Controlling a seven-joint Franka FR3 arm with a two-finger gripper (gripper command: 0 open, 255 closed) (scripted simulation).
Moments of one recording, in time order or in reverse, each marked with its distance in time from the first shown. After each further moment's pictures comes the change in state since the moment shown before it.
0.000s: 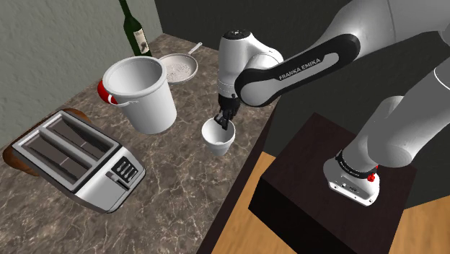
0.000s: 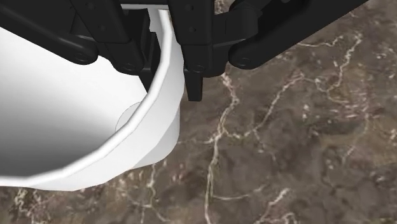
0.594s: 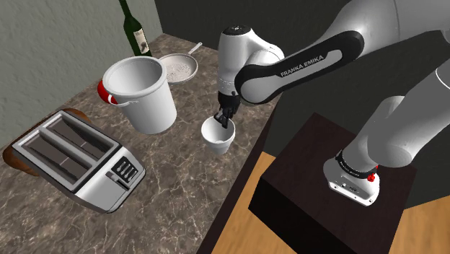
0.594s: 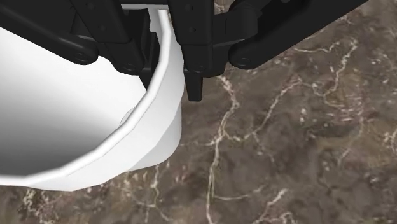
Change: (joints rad) arm 0.000 -0.015 -0.001 0.014 0.002 -0.029 0.001
